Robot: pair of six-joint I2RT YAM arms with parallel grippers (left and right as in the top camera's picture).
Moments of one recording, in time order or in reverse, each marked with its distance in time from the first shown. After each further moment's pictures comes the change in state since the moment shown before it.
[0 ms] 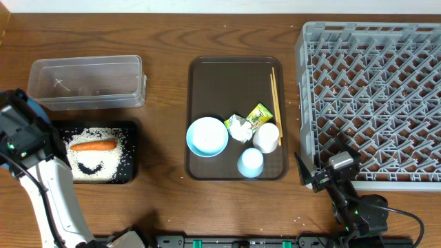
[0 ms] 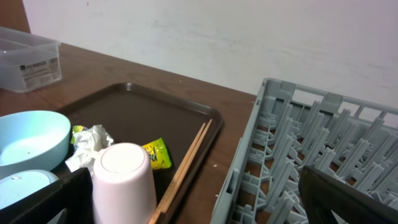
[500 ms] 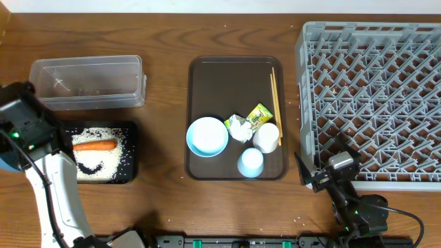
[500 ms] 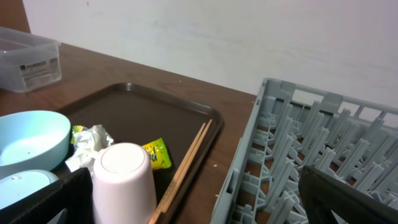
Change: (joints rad) left arm -0.071 0.029 0.000 0.101 -0.106 0.265; right arm 0.000 0.000 0.000 0.000 0.000 0.000
